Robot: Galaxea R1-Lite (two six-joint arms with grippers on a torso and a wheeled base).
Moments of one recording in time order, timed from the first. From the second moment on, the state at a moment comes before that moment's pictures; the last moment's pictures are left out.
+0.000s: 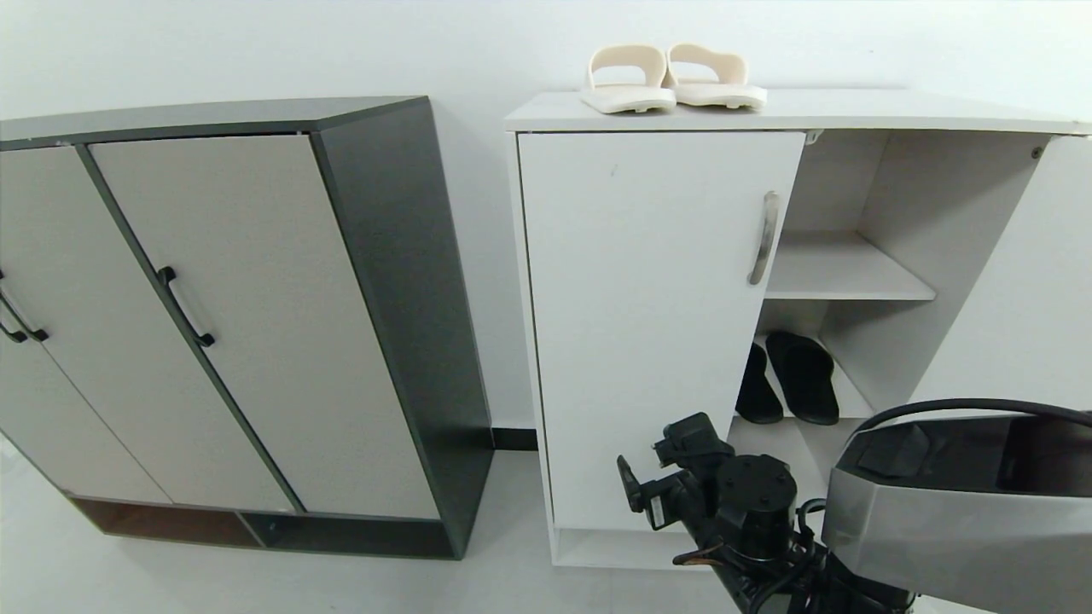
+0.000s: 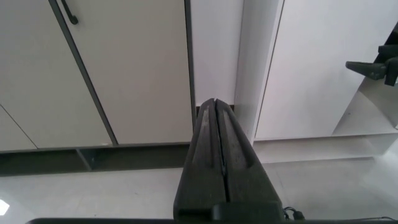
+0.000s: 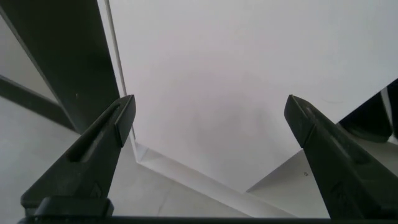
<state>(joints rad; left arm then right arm) 0.00 0.00 0.00 0.00 -0.04 0.03 0.77 2.30 -0.61 -1.57 -0.46 -0.08</state>
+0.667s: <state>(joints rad) 0.00 0.00 0.00 0.00 -0.04 0.03 0.77 2.31 -0.61 -1.57 -0.46 -0.08</state>
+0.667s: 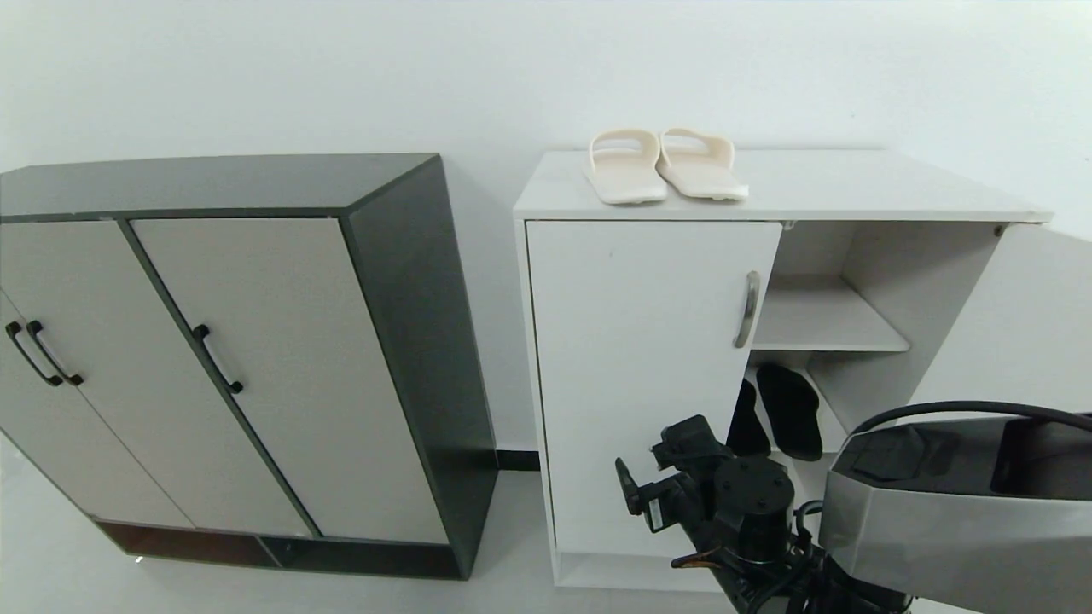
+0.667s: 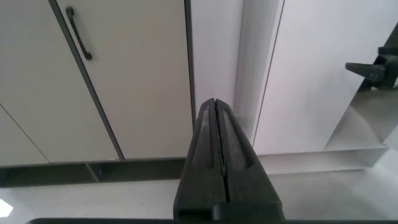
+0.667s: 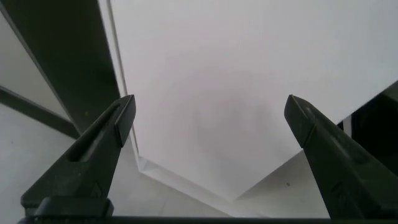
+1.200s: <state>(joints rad) 0.00 0.00 0.00 0.00 -0.04 0.03 0.77 2.31 -0.61 -1.57 -0.47 -0.08</state>
